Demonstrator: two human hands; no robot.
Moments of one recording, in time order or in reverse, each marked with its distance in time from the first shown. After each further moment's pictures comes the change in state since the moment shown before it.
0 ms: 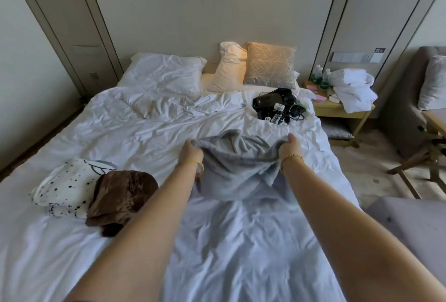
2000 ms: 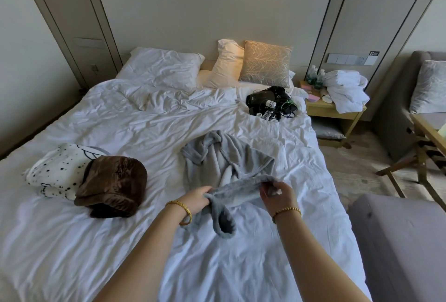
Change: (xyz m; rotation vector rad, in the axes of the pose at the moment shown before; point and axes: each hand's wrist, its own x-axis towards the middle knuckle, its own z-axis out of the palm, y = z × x) left_hand -0.128 -0.058 0.048 0.243 -0.632 0.185; right_hand -0.062 0.123 -0.062 0.980 -0.124 0.459
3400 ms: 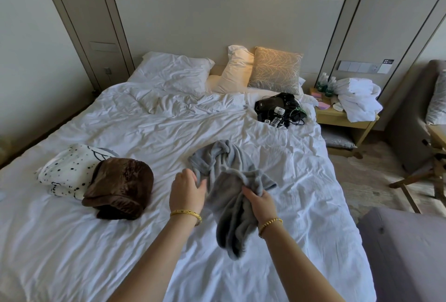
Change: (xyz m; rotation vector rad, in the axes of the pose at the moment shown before) left_hand -0.013 0.019 -0.006 0.123 0.900 -0.122; right_hand -0.024 0.034 0.034 -0.806 -0.147 -0.233
